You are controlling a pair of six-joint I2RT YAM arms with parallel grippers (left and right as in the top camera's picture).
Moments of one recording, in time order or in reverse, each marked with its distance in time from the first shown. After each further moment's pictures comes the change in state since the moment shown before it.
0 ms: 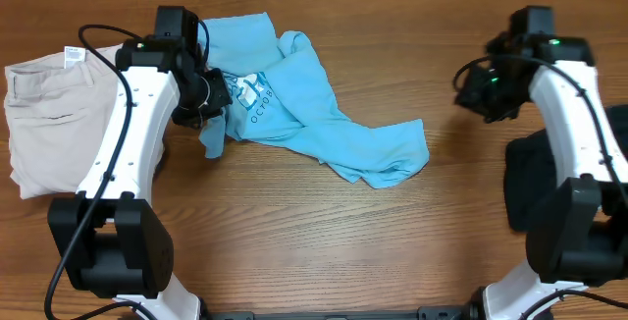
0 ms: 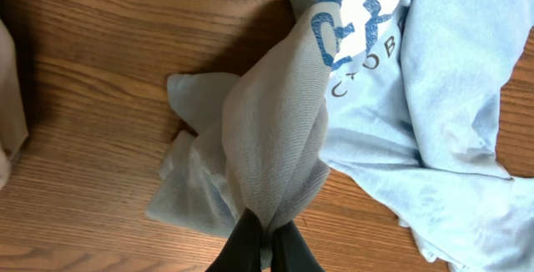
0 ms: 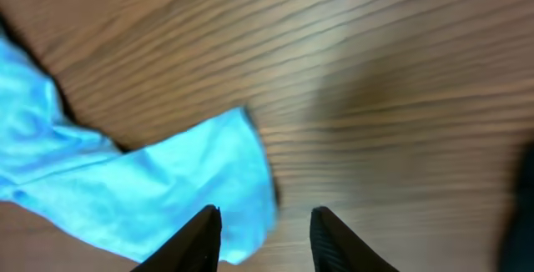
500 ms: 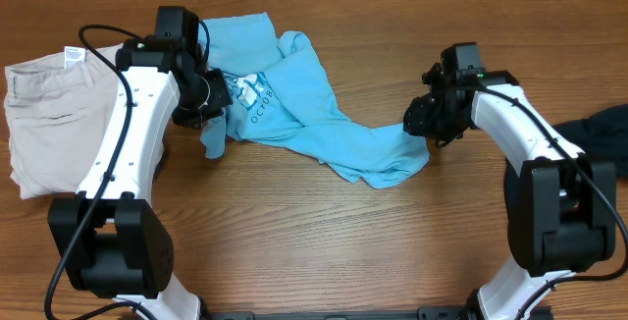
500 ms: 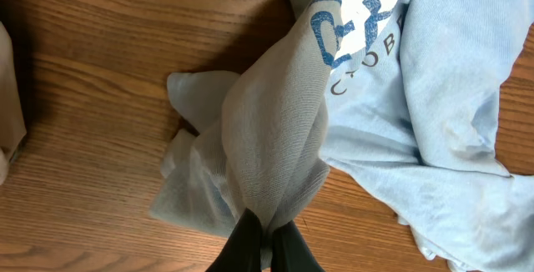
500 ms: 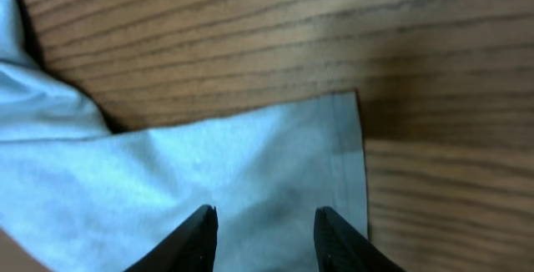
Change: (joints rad) left arm 0.000 0.000 0.000 -0.003 0.003 0.001; right arm 0.166 0.052 -0.256 0.314 -0.033 -0.009
